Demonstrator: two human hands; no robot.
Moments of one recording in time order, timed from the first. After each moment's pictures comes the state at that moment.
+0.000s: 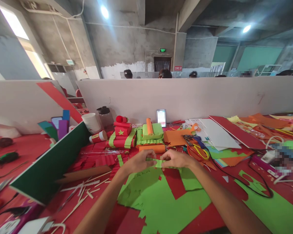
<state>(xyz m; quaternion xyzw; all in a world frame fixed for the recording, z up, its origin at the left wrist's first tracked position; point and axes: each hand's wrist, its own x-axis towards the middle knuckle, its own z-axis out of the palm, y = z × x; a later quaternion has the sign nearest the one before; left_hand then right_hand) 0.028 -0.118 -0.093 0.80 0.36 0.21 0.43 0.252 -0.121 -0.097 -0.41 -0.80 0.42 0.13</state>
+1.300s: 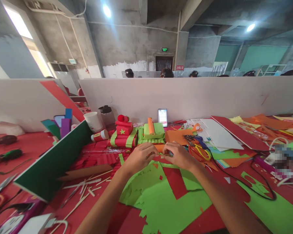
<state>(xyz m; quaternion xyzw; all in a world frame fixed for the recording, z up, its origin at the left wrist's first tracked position) 0.024 -0.127 -0.077 0.91 0.29 0.29 0.09 0.245 -0.136 -0.084 -0.37 -0.87 0.07 0.33</state>
